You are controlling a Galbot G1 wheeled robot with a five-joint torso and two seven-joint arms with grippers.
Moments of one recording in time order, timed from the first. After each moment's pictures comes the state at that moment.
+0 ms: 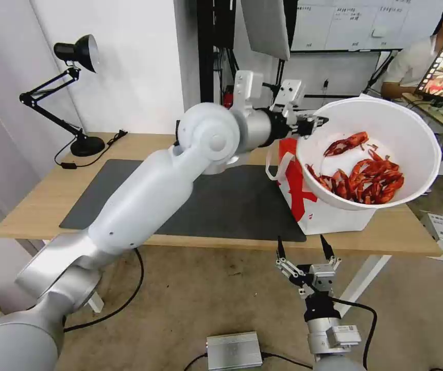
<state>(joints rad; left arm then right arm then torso) 0.02 -1.35 0.26 -1.72 -1.36 0.74 -0.31 -1.68 1.35 0.33 2.15 -0.02 0.21 0.26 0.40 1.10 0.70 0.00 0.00</state>
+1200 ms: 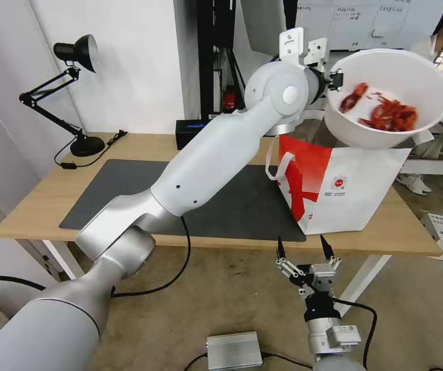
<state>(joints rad) -0.15 -1.60 0.32 -1.36 -1.39 0.49 -0.70 -1.68 1.35 0.33 2.15 -0.02 0.21 0.26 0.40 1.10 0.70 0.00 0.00</state>
